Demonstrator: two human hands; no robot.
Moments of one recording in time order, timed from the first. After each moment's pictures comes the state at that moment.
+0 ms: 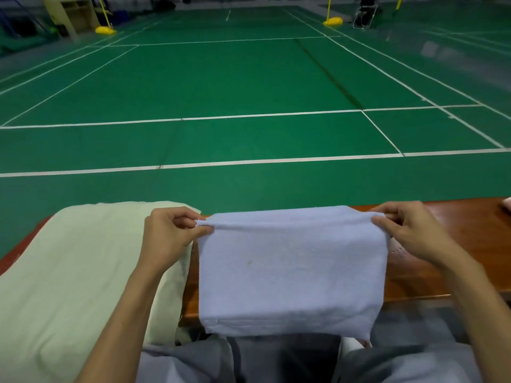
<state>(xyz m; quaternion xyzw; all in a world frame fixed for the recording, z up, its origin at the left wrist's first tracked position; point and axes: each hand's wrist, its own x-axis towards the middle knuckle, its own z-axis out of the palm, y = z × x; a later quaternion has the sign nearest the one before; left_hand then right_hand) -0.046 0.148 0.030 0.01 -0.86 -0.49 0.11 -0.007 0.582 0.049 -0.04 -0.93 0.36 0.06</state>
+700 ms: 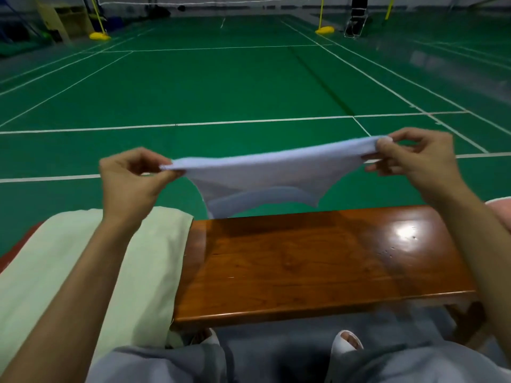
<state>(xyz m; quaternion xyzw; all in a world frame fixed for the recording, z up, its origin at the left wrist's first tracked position) -0.072 0.148 0.120 -0.07 -0.78 -0.56 0.27 -0.045 0.581 0.142 0.01 -0.78 0.59 0.21</state>
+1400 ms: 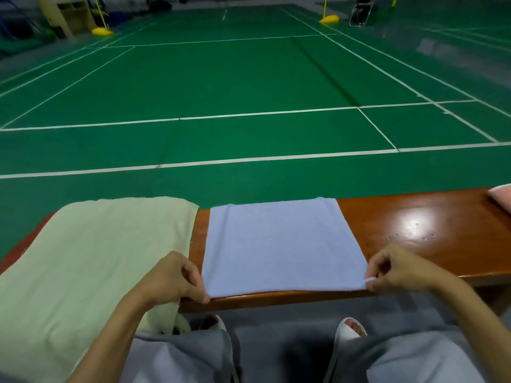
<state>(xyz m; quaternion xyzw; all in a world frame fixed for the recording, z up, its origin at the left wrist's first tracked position) 0.012 0.135 0.011 -0.03 -0.89 -0.38 -0.25 0.044 0.600 0.005 0.00 -0.91 0.35 -0.23</state>
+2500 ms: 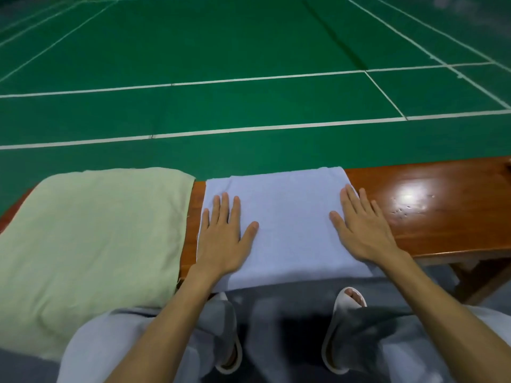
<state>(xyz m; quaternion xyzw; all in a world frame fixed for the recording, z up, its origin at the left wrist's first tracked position) -0.020 0.221 -0.078 -0.11 -0.98 -0.14 -0.02 0.000 0.538 -0.071 -0.03 -1.00 0.07 -0.06</state>
